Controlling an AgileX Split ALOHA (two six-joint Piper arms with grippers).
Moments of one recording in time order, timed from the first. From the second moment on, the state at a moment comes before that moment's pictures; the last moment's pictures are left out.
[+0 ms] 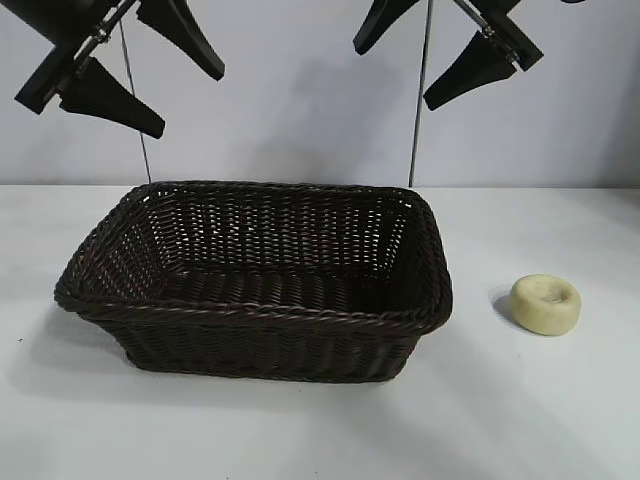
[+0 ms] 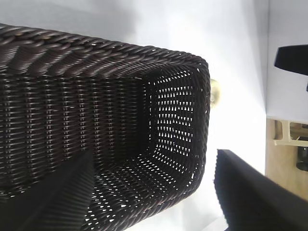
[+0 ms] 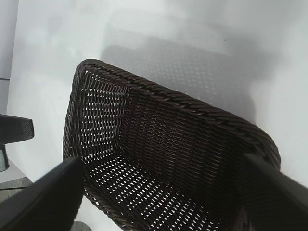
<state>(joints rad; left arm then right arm) -0.20 1.78 -1.42 -0.81 0.94 0.19 0.16 1.96 -1.82 0.64 1.17 -0.18</state>
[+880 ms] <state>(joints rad) -0.20 1.78 -1.42 -0.81 0.94 0.20 0.05 1.96 -1.82 0.39 1.23 -0.10</state>
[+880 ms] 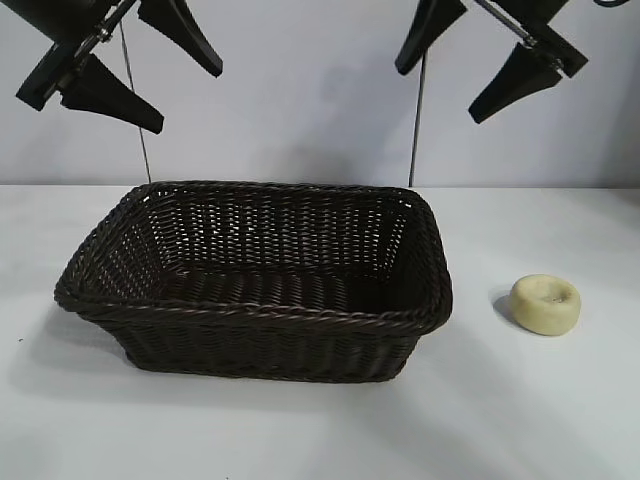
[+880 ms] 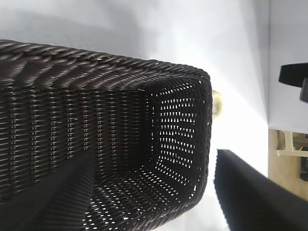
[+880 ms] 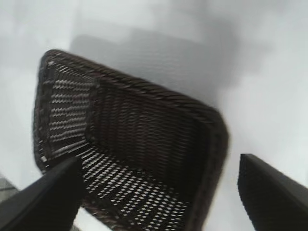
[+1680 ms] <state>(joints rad) -0.20 1.78 -1.42 -0.81 0.95 0.20 0.05 1.84 -1.48 0.21 1.21 -0.12</state>
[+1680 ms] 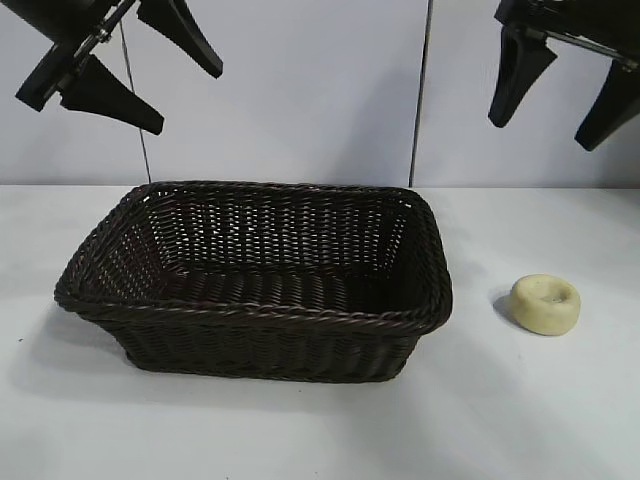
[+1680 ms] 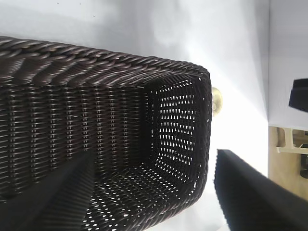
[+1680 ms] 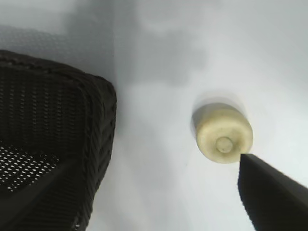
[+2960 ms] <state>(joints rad) -0.20 1.78 -1.42 -0.81 0.95 0.20 0.05 2.04 -1.40 0.14 0.95 -0.05</state>
